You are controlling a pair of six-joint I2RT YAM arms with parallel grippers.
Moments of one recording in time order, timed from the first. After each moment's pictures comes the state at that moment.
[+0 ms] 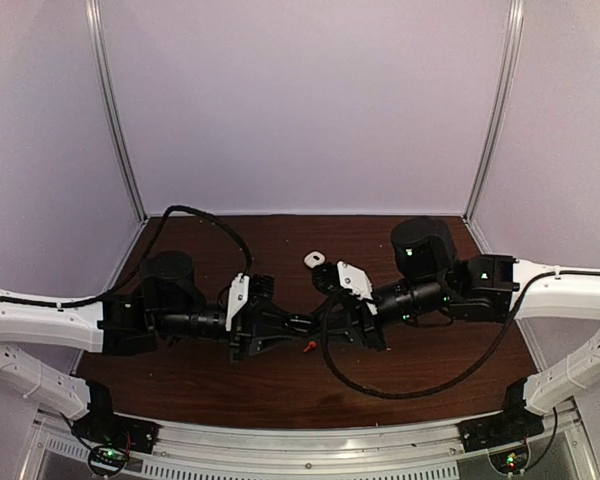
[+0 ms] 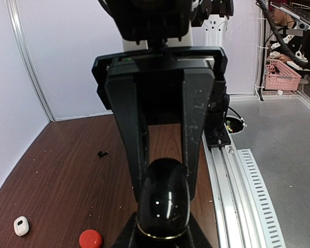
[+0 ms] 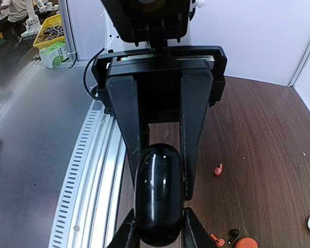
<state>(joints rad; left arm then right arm) -1.12 1.19 0.70 0.31 0.40 0.22 1.10 1.28 1.02 -0.18 -0.46 -0.26</state>
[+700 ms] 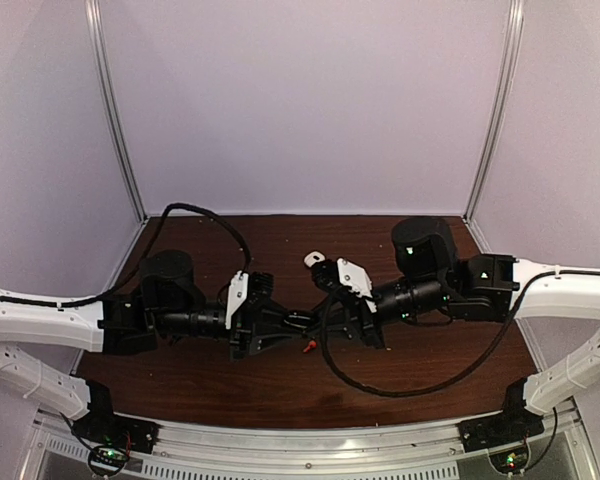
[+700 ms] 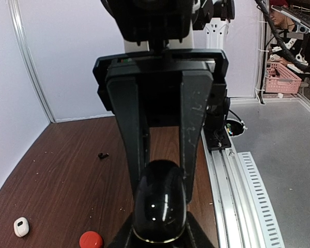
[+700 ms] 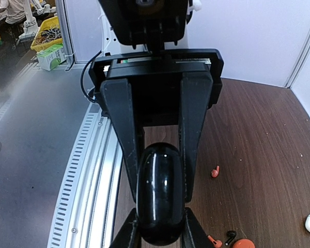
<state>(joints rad) -1.11 1.19 0.70 0.32 0.39 0.20 1.10 1.28 1.02 -0.18 -0.44 -0.26</state>
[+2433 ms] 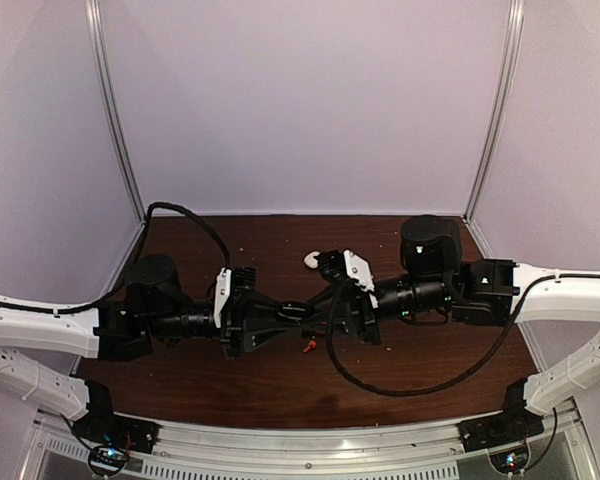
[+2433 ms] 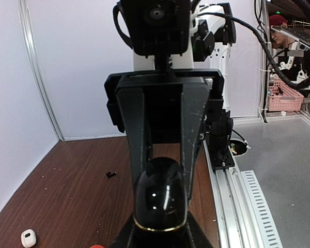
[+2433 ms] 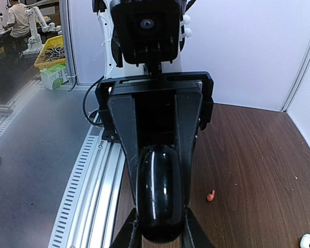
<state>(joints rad) -1.11 1.14 0.63 0.47 0.37 0.16 1.10 1.27 0.98 -0.01 -0.47 -0.23</state>
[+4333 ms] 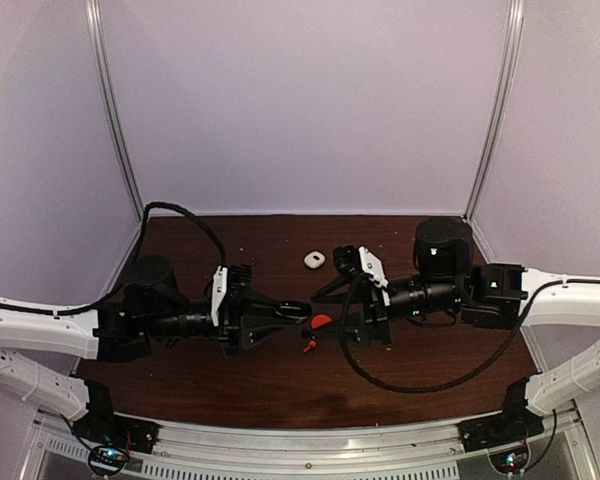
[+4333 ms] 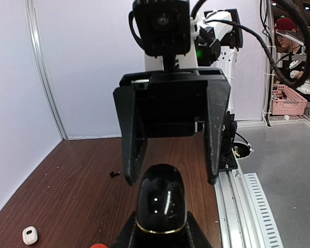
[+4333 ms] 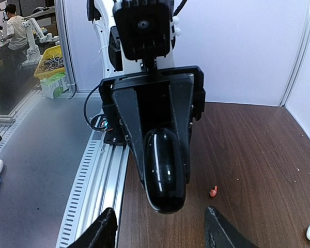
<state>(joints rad) -1.10 1.14 0.62 0.50 0.38 0.14 1.07 1.22 0.91 0.03 -0.49 -0.17</state>
